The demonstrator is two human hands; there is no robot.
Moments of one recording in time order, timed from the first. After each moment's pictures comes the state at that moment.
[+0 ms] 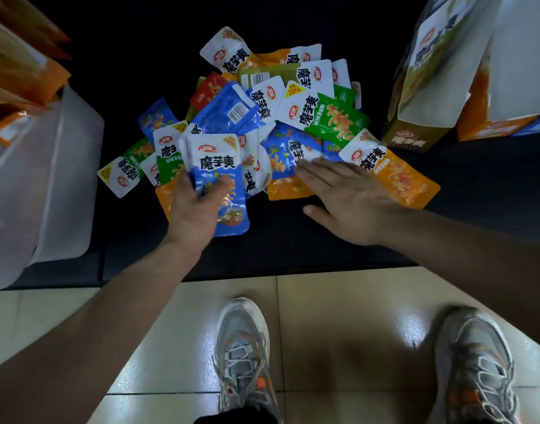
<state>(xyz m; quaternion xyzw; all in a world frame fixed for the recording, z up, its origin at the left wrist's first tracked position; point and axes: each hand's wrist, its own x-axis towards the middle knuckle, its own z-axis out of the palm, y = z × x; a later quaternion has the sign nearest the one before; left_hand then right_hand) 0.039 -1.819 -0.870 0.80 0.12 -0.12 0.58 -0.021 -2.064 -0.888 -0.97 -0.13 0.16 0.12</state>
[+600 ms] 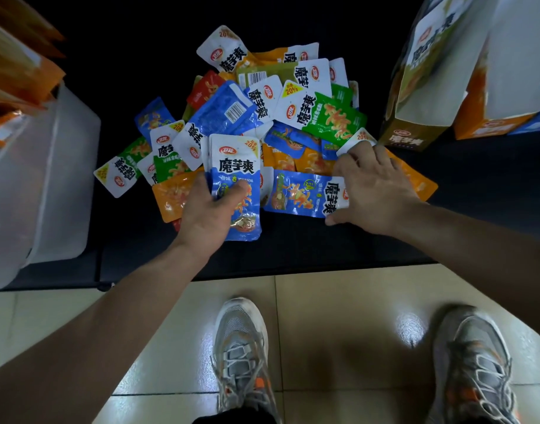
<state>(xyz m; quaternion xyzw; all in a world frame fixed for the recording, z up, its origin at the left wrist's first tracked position) 0.030 -1.830 -0.876 0.80 0.07 -0.16 0.58 -0.023 -2.080 -0.872 -0.98 0.02 0.14 0.10</state>
